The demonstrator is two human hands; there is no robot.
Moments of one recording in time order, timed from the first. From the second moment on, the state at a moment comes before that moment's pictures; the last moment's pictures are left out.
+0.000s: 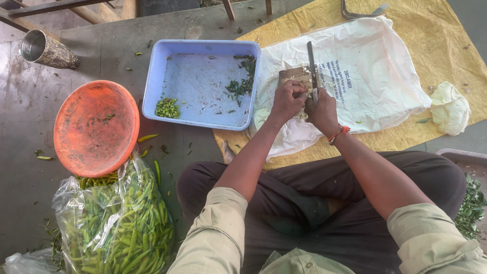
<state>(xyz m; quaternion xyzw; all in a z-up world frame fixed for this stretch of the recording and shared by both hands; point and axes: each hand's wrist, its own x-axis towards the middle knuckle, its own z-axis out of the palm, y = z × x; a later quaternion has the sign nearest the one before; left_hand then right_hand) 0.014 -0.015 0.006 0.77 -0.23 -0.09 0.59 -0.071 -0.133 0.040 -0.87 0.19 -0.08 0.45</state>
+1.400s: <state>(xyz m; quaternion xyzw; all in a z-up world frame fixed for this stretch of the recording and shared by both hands) -0.005 -0.028 0.002 0.79 -0.25 0.08 0.55 -0.131 -0.124 0.072 -0.96 0.16 0.15 0.14</state>
